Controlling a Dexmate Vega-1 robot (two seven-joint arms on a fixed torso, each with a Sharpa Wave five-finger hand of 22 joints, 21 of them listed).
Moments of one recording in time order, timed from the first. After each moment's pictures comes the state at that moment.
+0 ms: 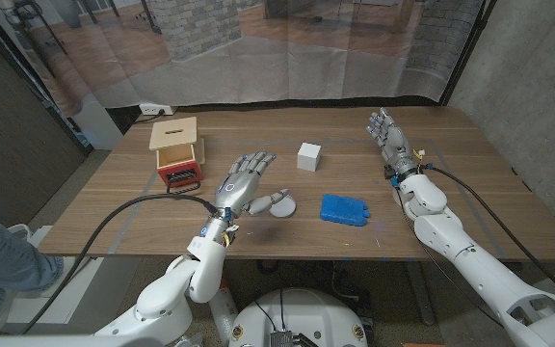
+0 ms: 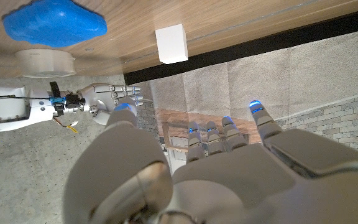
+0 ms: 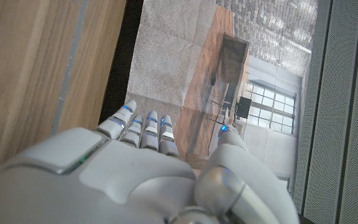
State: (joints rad) left arm 1.33 0.78 0.54 -2.18 0.83 0.38 0.48; left_hand 0.63 -0.09 0.21 -0.09 0.42 0.11 -0.08 0.21 0.19 0.04 -0.03 0.21 0.19 0.00 0.05 0.19 0.18 0.01 0.21 0.28 0.18; right arm -0.87 -0.48 -0.34 -1.30 0.64 0.43 0.02; right_hand 0.23 0.03 0.25 -0.06 0.20 0.19 0.06 0.19 0.18 0.16 0.07 0.21 0.18 0.06 0.02 0.18 0.17 0.16 -0.04 0.20 0.18
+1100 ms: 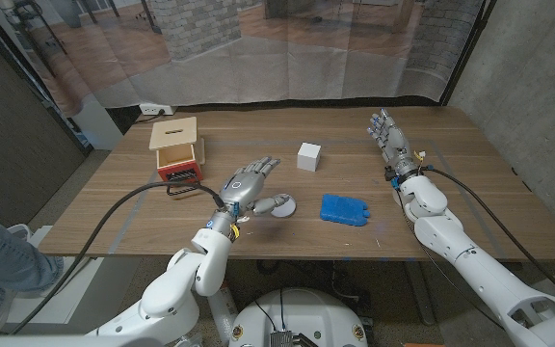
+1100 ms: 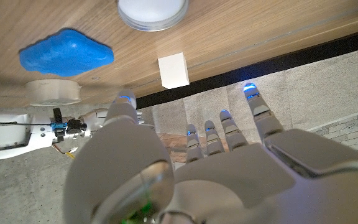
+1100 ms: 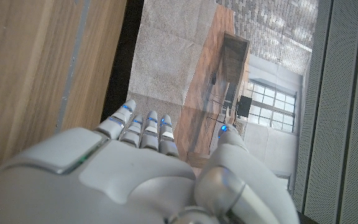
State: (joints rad) left arm 1.28 0.80 0.61 -2.27 0.90 0.56 0.24; left_hand 0.69 -0.10 0.21 -0.12 0.42 0.09 -0.12 0.20 0.19 0.05 -0.05 0.22 0.20 0.07 0.03 0.21 0.19 0.23 0.21 0.33 0.19; right arm -0.89 -0.48 -0.34 -1.31 0.65 0.43 0.02; right_hand 0.23 0.03 0.25 -0.07 0.20 0.19 0.06 0.19 0.18 0.16 0.07 0.21 0.18 0.06 0.02 0.18 0.17 0.16 -0.03 0.20 0.18
